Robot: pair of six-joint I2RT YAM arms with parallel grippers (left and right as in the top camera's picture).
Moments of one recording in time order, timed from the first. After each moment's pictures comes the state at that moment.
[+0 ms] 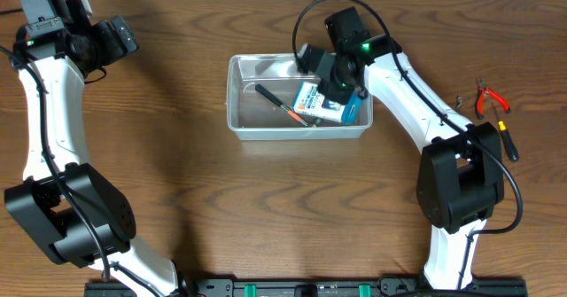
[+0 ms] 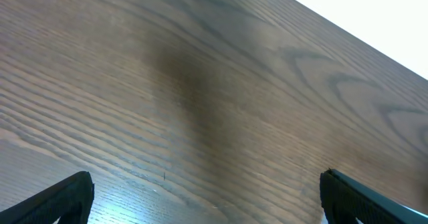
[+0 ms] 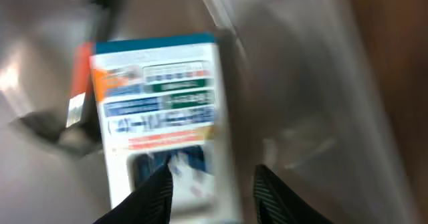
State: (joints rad) left arm 0.33 1.86 1.70 -0.77 0.21 -0.20; right arm 0.40 2.07 1.70 -0.79 -0.03 -0.66
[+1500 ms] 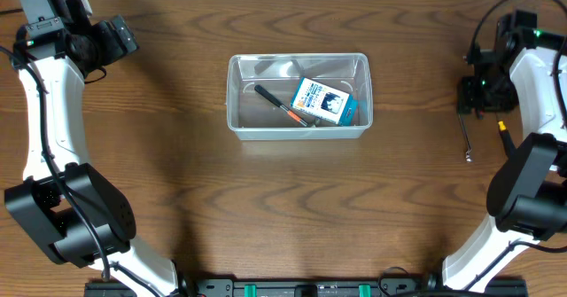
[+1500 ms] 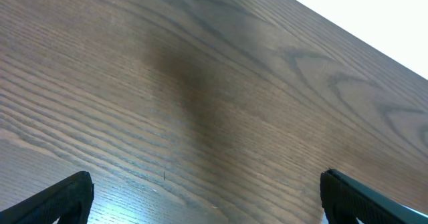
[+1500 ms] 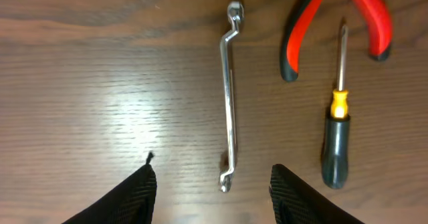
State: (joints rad) left arm 0.33 1.86 1.70 -0.77 0.21 -0.20; right arm -0.25 1.99 1.65 -1.17 0.05 -0.25
